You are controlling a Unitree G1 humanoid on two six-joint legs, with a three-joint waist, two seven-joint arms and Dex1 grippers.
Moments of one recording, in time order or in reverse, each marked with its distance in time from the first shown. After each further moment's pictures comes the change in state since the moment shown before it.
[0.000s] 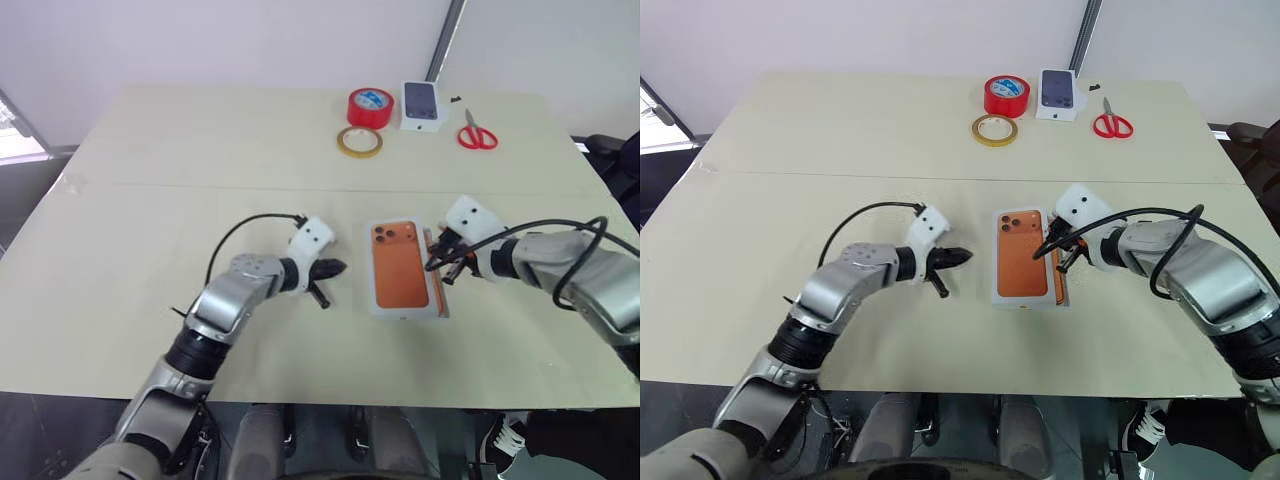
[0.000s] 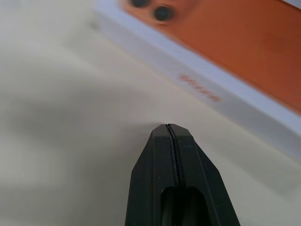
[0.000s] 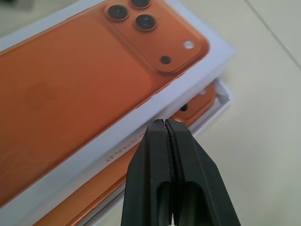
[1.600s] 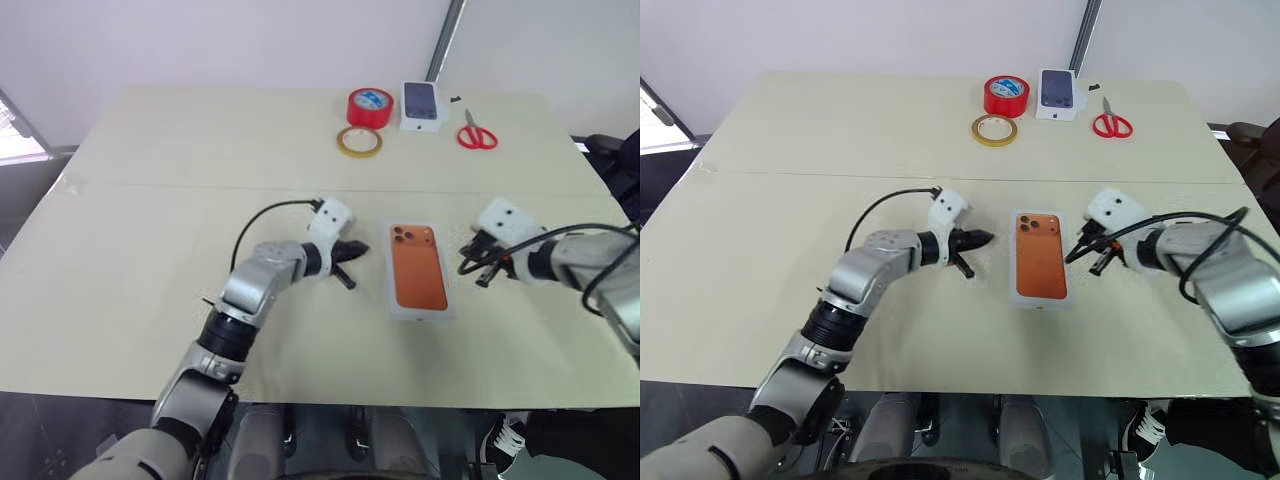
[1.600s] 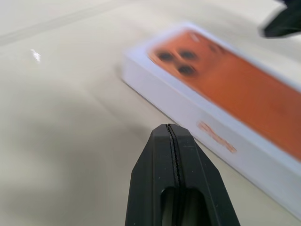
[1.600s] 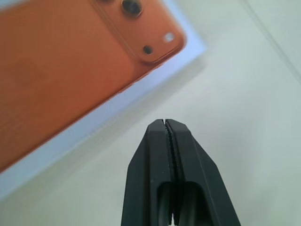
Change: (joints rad) left arm -0.133 -0.146 0.130 0.154 -0.007 -0.063 0.043; right arm 0.167 -0.025 -0.294 -0.017 -0.152 -0.033 0.296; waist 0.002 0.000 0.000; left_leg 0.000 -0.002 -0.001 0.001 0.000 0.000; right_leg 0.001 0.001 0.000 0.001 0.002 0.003
